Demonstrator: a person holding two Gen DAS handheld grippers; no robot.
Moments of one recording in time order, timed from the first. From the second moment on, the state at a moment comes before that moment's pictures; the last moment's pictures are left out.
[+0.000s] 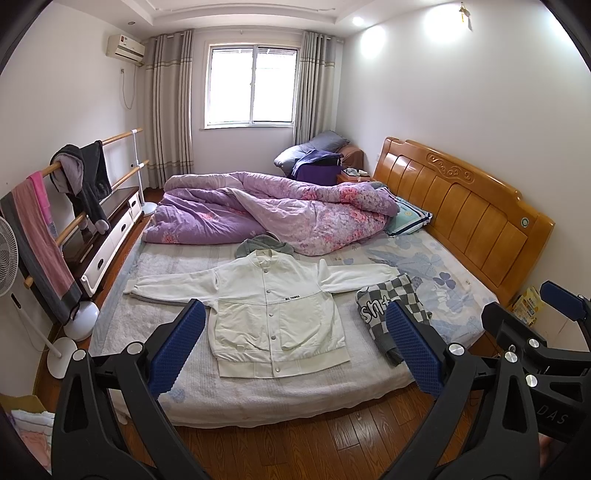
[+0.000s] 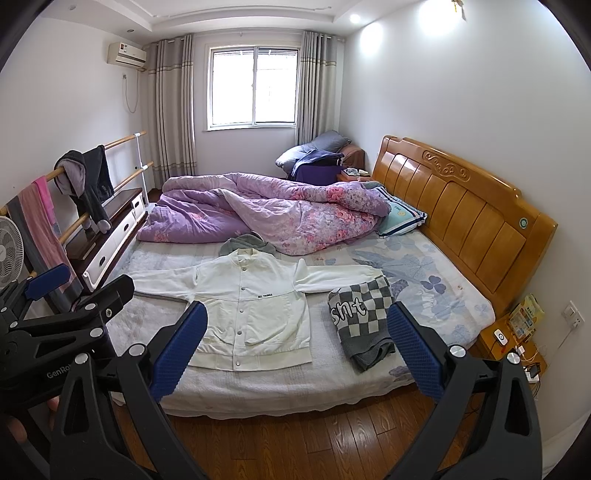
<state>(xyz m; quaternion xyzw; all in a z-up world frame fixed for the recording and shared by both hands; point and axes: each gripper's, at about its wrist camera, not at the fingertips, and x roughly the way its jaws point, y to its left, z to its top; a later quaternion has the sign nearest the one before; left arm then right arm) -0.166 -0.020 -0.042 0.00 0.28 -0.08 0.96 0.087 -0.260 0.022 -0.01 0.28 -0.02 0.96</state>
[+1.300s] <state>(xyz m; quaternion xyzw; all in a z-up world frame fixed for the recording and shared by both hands) -0.171 -0.025 -0.042 0.00 0.27 -0.08 0.96 0.086 -0.256 0.024 0.00 0.29 -0.02 0.96</state>
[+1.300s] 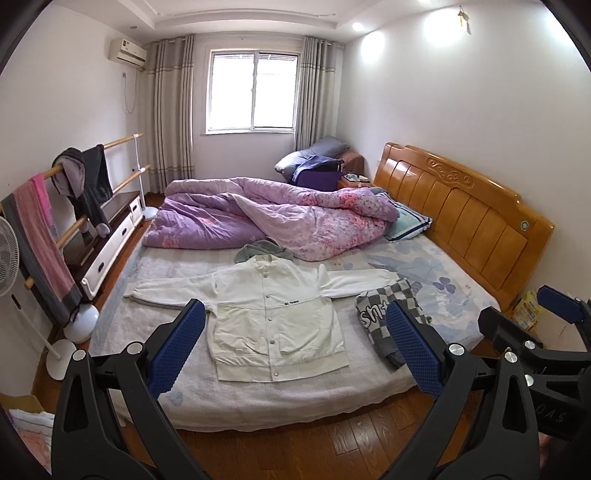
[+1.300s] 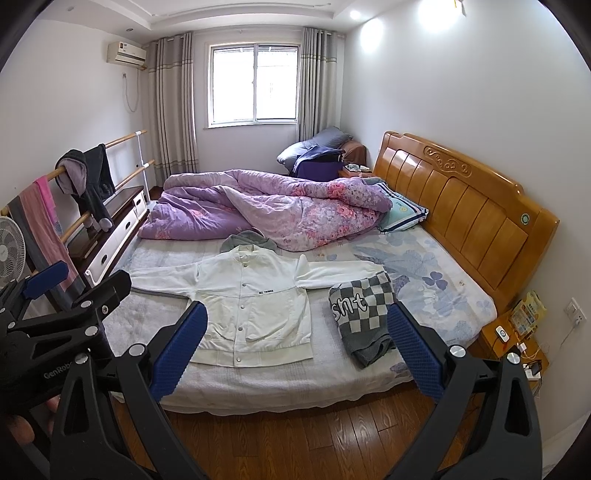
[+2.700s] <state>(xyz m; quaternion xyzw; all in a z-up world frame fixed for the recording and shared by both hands) -0.173 -0.028 -0.043 0.01 0.27 -0.08 0.96 0.088 -0.267 0.018 0.00 0.30 -0.03 0.95</state>
